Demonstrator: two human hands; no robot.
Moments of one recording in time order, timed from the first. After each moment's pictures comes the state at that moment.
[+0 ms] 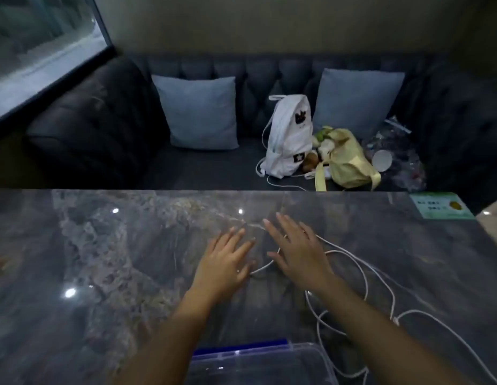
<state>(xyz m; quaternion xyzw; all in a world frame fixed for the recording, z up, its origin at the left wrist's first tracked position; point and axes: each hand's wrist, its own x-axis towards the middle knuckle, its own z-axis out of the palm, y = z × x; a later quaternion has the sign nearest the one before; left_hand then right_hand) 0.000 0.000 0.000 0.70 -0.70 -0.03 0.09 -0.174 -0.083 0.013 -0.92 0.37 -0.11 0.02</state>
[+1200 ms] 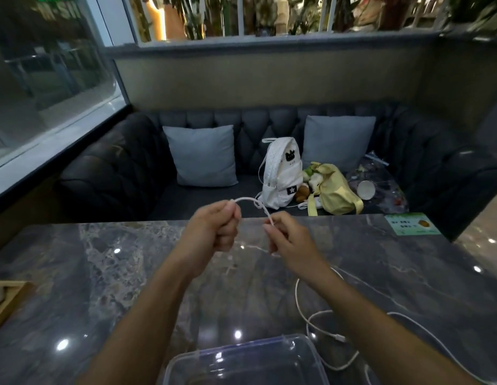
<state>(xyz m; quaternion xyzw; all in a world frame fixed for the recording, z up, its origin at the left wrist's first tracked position) -0.022 0.039 0.198 0.47 -0.43 -0.51 0.57 -0.176 -0.028 0.147 -0.75 0.32 -0.38 0.44</state>
